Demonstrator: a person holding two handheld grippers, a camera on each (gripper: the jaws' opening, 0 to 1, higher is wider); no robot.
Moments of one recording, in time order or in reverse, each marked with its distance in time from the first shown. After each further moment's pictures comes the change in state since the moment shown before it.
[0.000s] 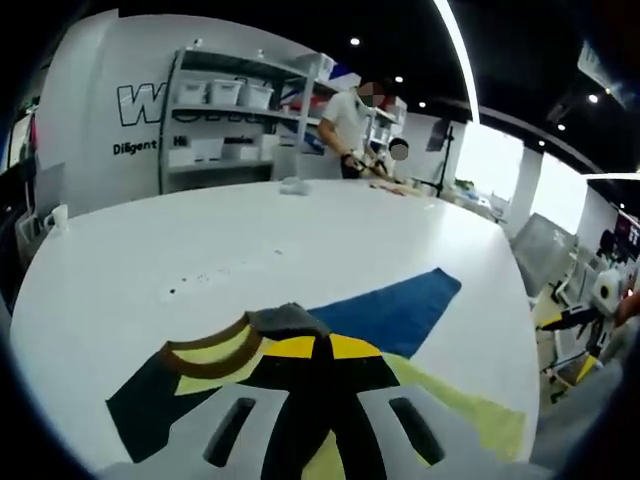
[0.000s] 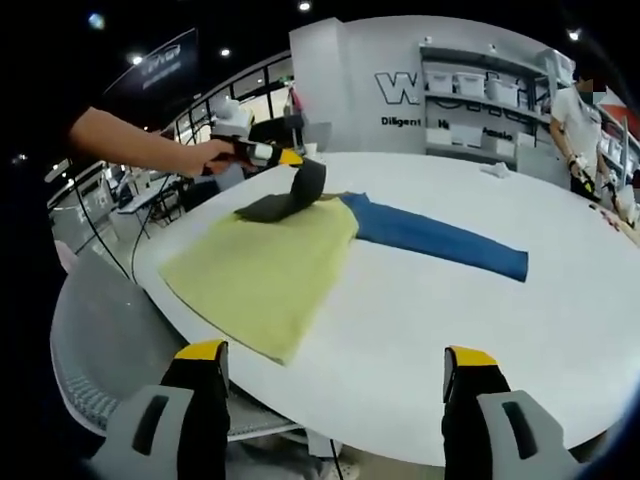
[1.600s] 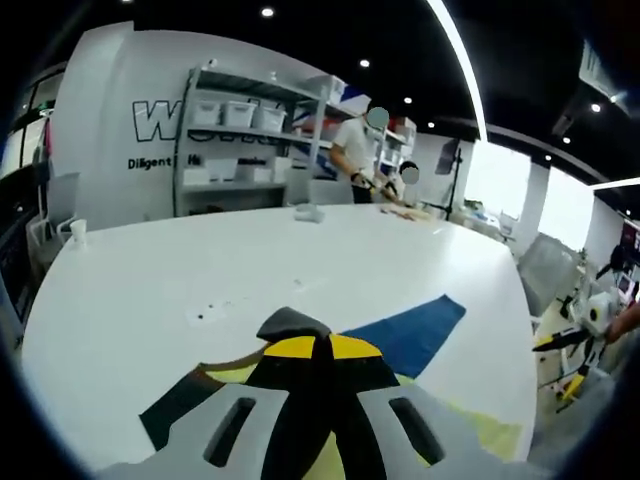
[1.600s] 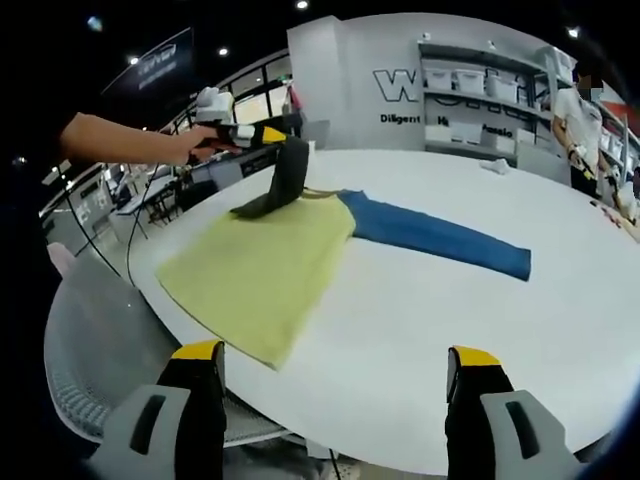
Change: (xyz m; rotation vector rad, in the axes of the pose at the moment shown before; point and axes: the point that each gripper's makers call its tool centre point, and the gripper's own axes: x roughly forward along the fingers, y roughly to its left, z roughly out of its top) left arm -0.033 0.019 0.037 -0.014 -0.092 0.046; right arm 0.010 -0.008 -0.002 0.014 0.009 -0.001
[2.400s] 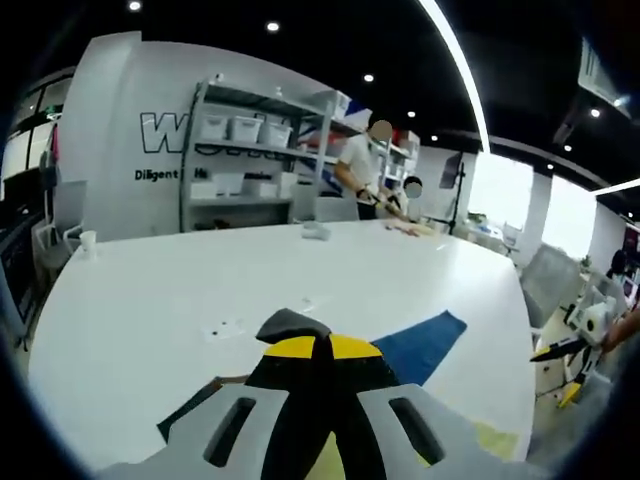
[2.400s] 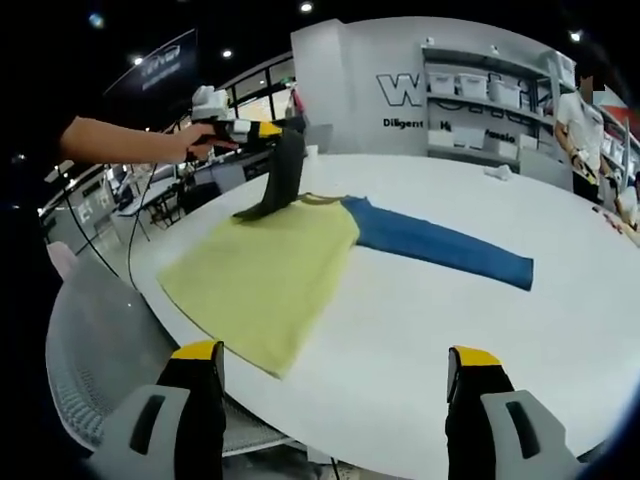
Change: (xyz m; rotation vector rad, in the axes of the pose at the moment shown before) left arm -0.020 0.008 0.025 -0.005 -0.064 0.019; right arm 0.002 0.004 0.010 -0.011 -0.017 0.004
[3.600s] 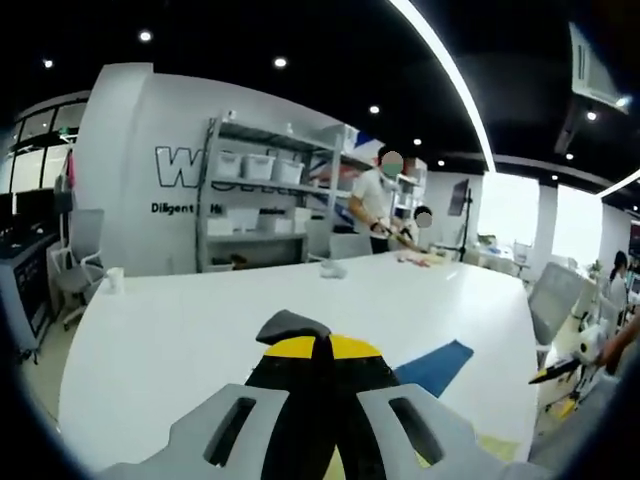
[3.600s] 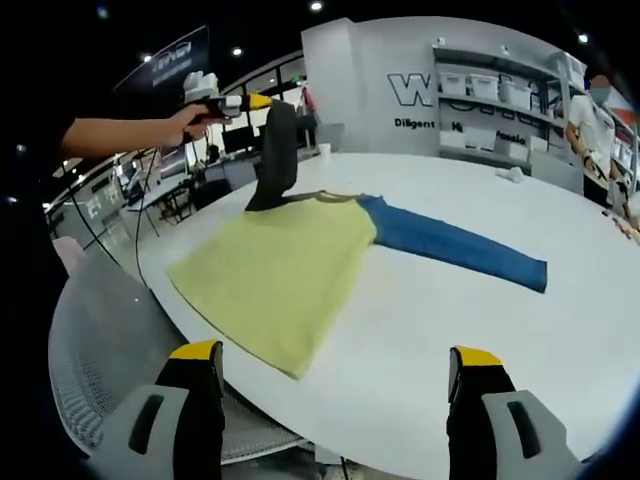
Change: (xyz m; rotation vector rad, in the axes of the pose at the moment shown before) left arm -0.055 0.036 0.061 0.032 -0.134 0.054; right arm 0.005 0.017 -0.001 -0.025 0.004 0.044
